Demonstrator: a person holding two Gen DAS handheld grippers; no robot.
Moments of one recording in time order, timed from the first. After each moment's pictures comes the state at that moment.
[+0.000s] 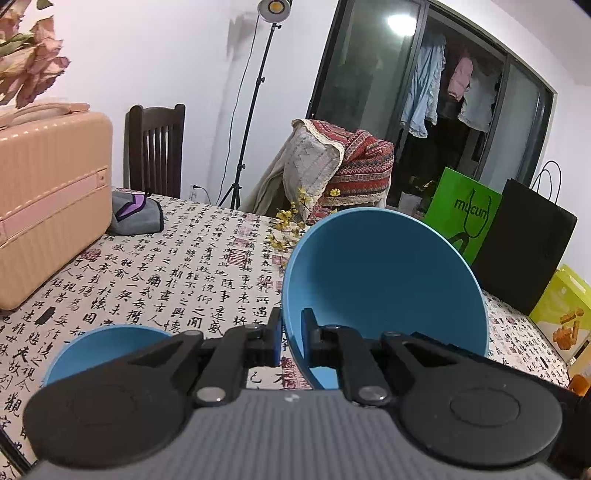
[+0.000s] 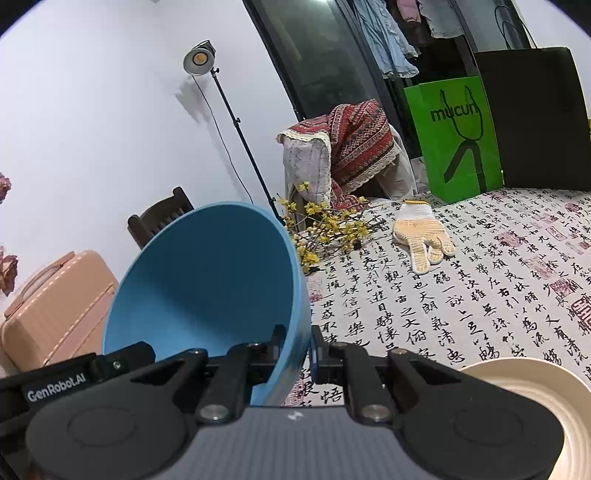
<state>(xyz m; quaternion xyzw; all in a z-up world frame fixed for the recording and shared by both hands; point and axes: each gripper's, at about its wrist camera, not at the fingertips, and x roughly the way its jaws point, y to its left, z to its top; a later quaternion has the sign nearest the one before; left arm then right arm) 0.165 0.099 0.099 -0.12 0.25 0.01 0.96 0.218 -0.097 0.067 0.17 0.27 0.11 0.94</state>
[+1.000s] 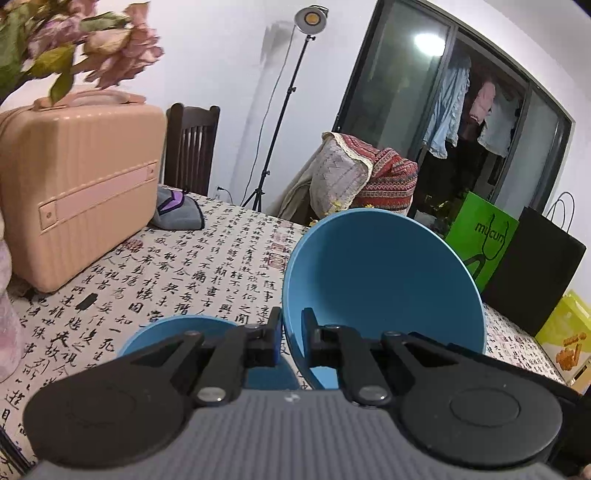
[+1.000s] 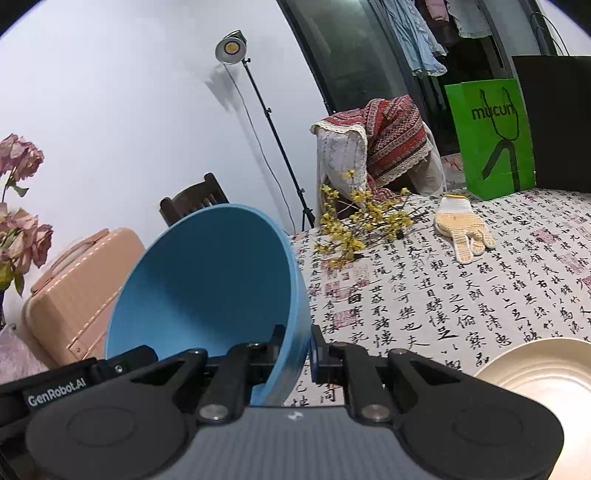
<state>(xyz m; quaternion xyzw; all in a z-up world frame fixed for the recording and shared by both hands) 0.130 0.153 0.098 -0.16 0.23 0.04 0.96 0.196 -0.044 0.073 0.16 0.27 0.15 0.94</state>
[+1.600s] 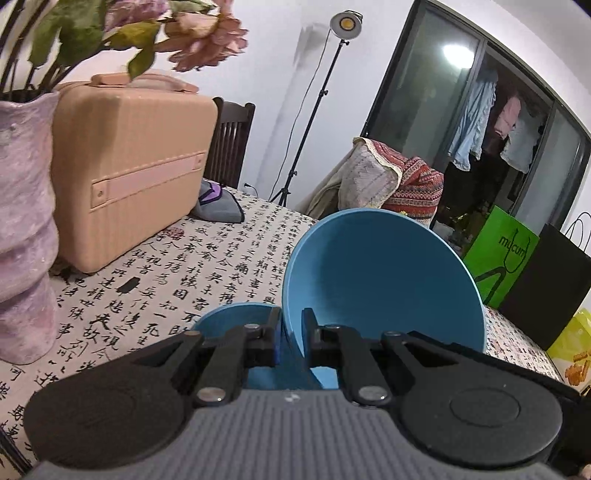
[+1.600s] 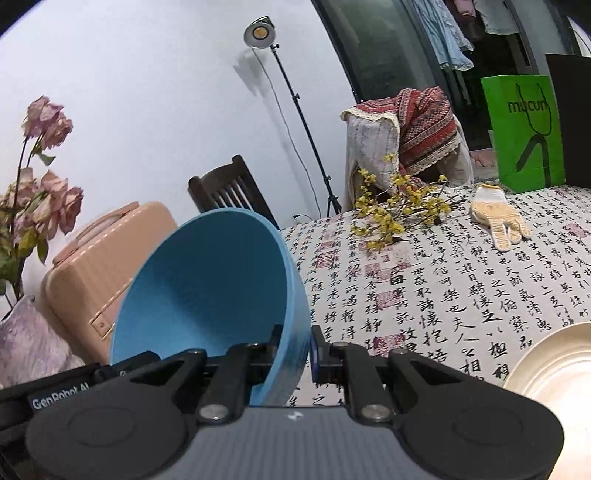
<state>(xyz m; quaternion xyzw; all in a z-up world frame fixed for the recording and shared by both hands) 0.108 0.196 0.086 -0.18 0.23 0.07 0.95 0.185 -0.001 0.068 0.14 0.28 0.19 0.93</state>
